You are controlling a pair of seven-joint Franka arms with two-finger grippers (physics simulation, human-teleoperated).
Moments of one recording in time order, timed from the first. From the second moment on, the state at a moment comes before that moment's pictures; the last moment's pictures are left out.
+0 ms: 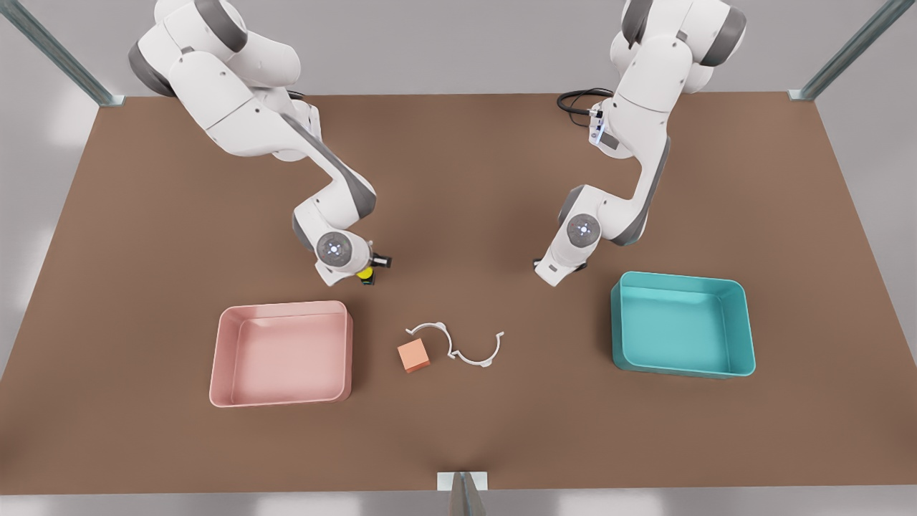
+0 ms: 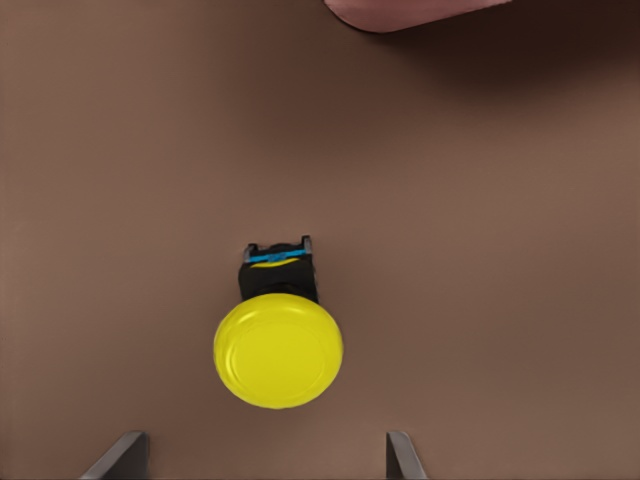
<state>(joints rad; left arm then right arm) -0.52 0.41 0.02 -2.21 -0.07 2.53 -0.48 -0.09 0.49 0.63 -2.03 -0.14 2.16 0.82</state>
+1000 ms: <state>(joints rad) -0.31 0.45 0.43 -1.80 -0.18 2.08 -0.06 -0.12 0.57 0.61 -2.08 -0.27 2.35 0.79</state>
